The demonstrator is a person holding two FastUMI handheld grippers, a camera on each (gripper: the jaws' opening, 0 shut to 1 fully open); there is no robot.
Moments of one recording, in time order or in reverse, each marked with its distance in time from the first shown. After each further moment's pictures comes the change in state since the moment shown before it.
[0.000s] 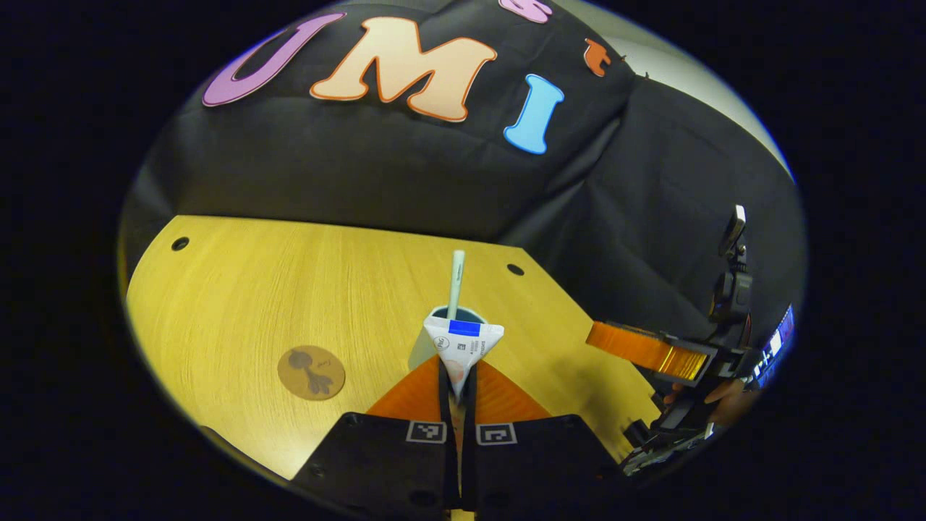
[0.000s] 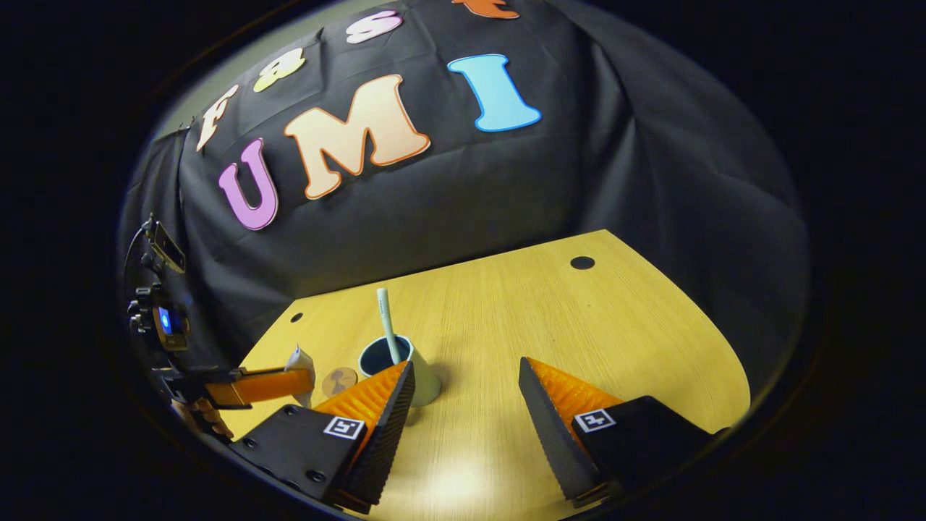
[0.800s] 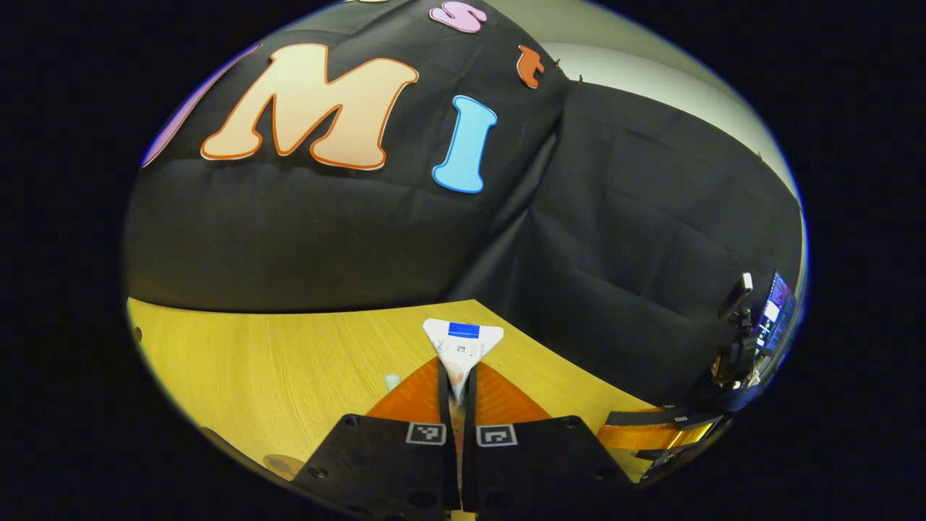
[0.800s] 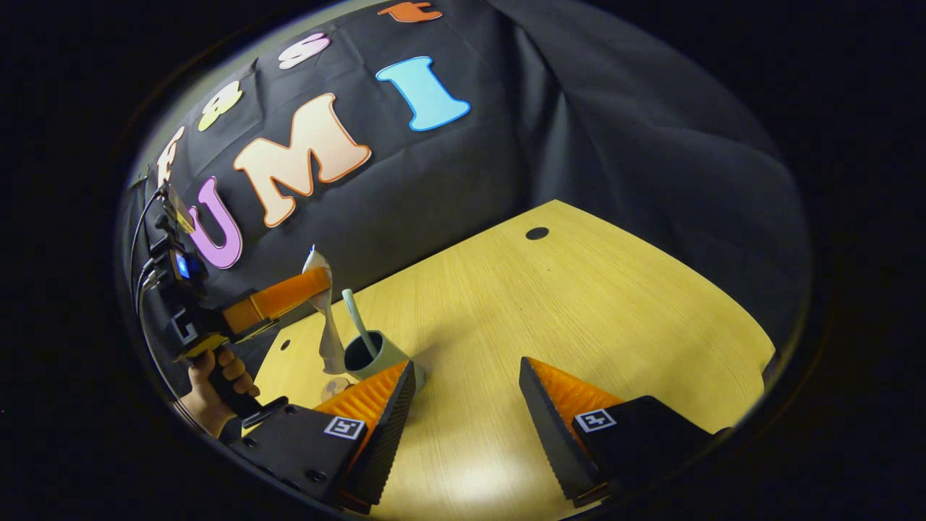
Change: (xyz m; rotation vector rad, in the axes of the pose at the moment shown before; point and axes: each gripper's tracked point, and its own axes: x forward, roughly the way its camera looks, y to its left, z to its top) left arm 0.092 -0.039 0.083 0.158 -0.150 -0.216; right arm -0.025 -0.031 -0.029 0.196 0.010 -0.128
